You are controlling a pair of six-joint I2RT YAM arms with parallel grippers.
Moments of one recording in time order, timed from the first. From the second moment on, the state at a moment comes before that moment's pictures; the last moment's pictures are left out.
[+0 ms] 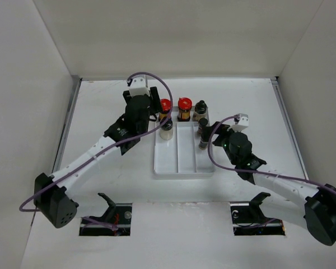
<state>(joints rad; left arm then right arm) -0.64 1.29 1.11 -0.05 -0.62 -0.34 0.61 1.06 0.44 0.43 0.37 0.56</state>
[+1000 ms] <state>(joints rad) -0.89 1.77 1.18 0.14 -0.51 -0.32 0.57 1.00 0.41 0.44 0.40 0.57</state>
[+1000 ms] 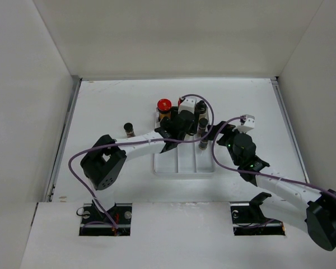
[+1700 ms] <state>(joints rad) -0.87 1.77 1.16 0.26 -0.51 -0.33 0.57 1.00 0.41 0.44 0.40 0.57</state>
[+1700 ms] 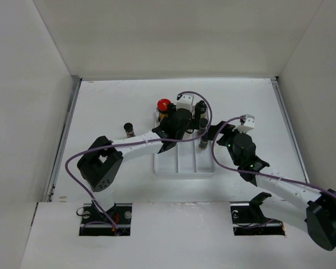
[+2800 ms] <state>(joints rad) -0.44 1.30 0.71 -0.06 -0.63 -0.55 0.57 1.01 0.41 0.43 0.41 0.58</state>
